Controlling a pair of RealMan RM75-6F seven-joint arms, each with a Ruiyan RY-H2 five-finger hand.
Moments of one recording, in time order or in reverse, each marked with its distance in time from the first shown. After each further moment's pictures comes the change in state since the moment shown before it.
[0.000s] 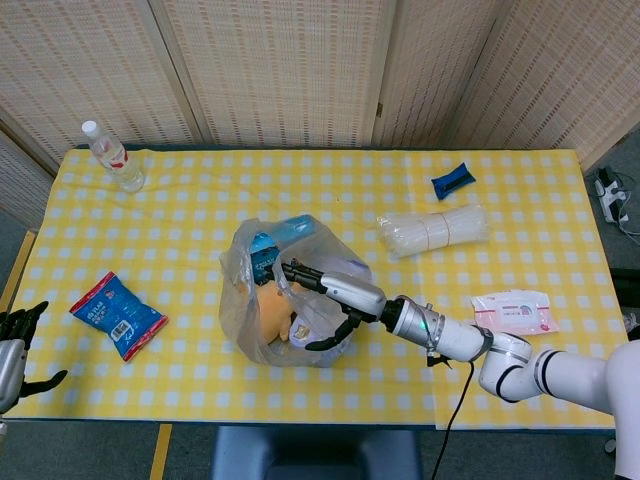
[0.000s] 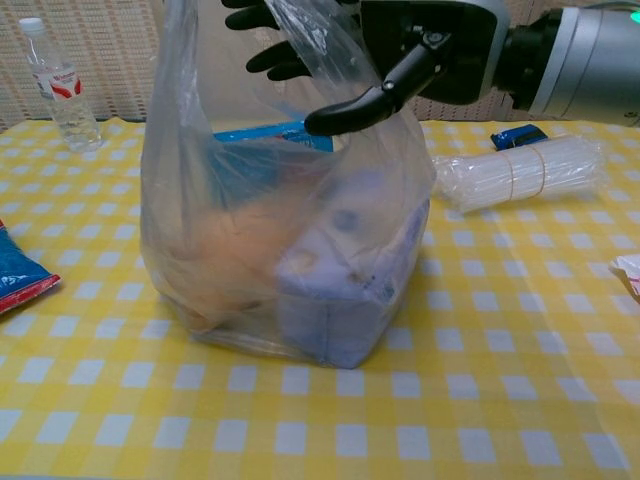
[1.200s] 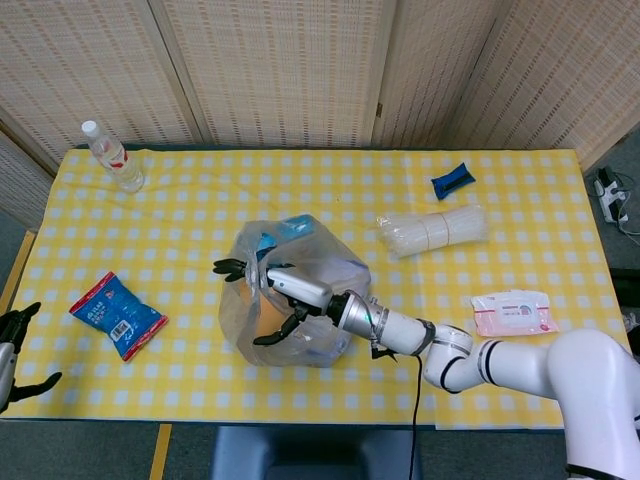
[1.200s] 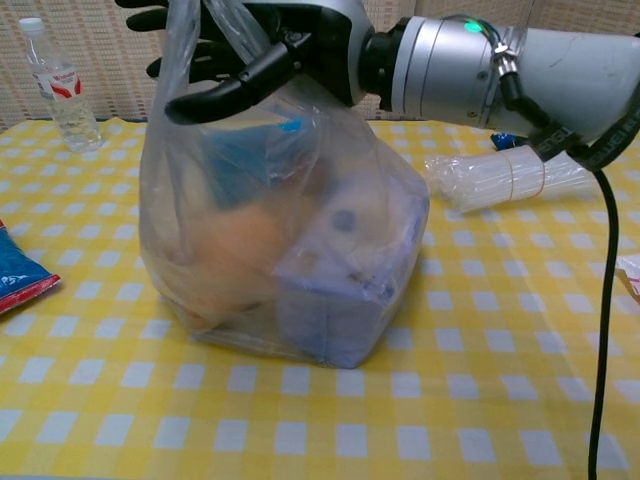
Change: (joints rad) left arm 0.023 0.036 0.009 -0.001 0.053 0.026 -0.090; right arm 0.133 -0.170 0.110 0.075 0.122 -0.143 0.018
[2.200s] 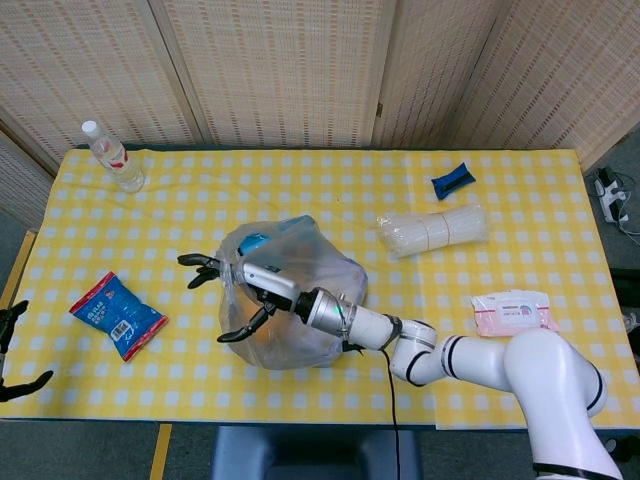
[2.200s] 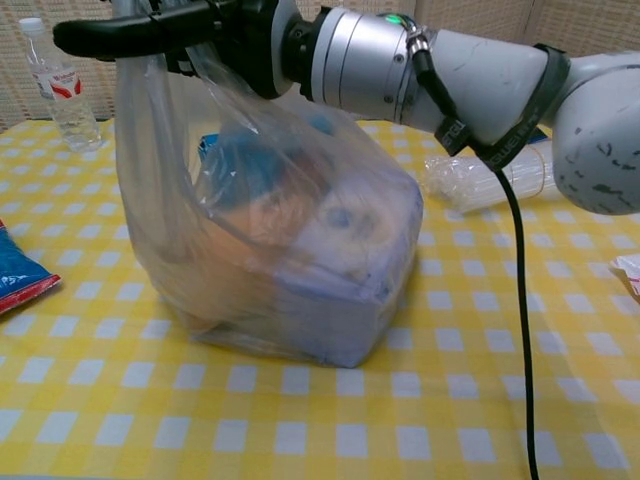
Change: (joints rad) left arm 0.012 0.023 -0.010 -0.002 -0.009 0.012 -0.039; right arm 0.087 -0.134 0.050 0.143 0.005 0.045 0.304
